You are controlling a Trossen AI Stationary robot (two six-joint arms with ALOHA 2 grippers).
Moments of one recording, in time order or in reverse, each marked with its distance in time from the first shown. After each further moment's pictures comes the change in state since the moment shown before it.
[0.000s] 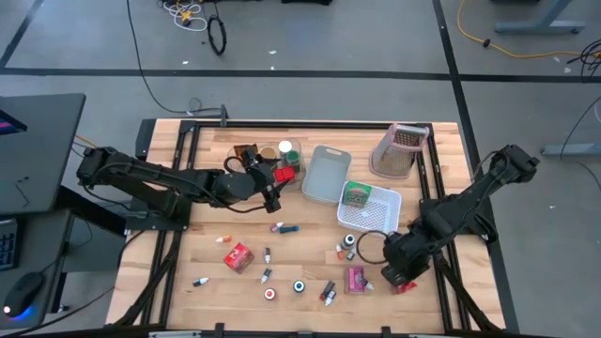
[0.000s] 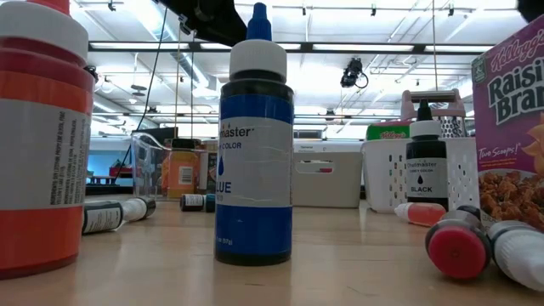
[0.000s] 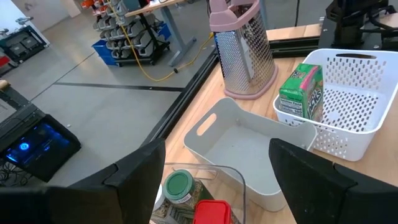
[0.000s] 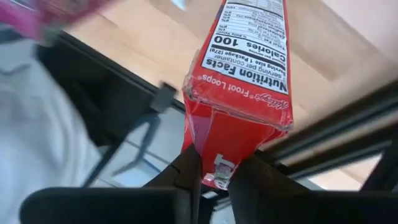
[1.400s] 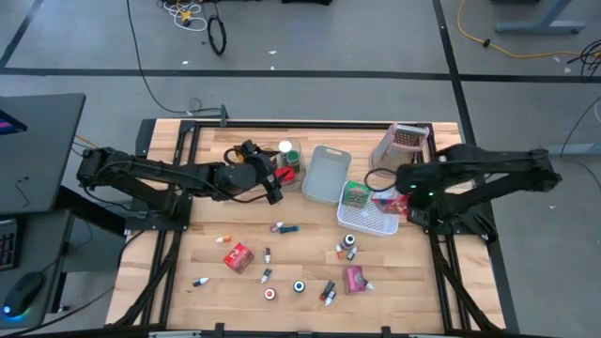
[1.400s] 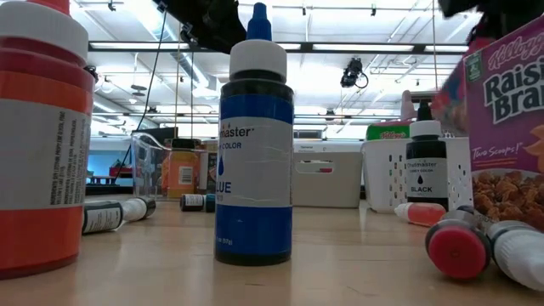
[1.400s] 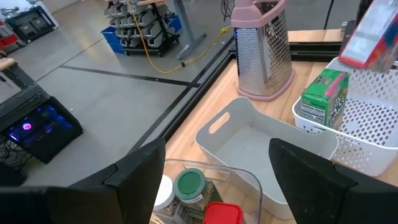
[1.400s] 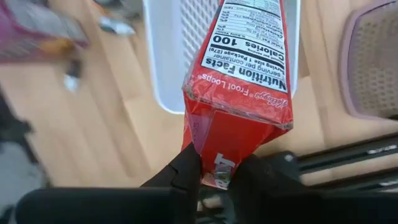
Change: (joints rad) left arm 0.073 0.000 0.000 0.003 0.026 -0.054; right arm -0.556 -0.192 0.195 -0.616 0.388 -1.309
